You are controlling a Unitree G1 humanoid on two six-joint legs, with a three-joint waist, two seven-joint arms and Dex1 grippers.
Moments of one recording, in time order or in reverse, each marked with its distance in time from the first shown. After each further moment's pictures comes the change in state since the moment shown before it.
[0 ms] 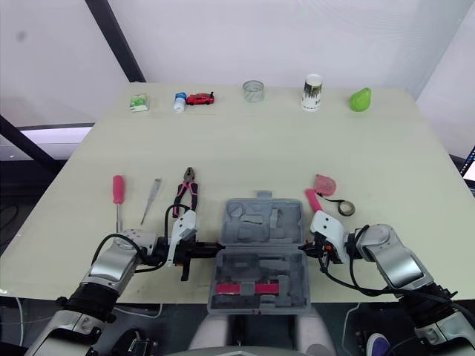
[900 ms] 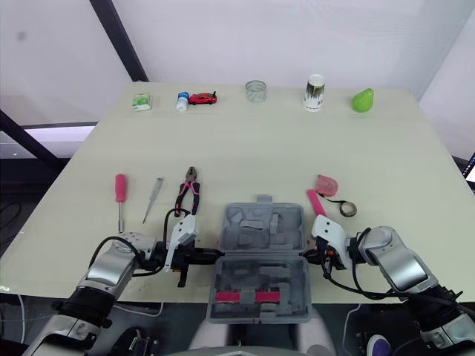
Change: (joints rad) left arm 0.033 0.022 -0.016 -0.047 -0.019 0.040 -0.023; right arm 0.017 -0.040 0.018 -0.044 0.024 0.056 0.032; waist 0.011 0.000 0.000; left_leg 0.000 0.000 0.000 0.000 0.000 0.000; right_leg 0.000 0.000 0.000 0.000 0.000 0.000
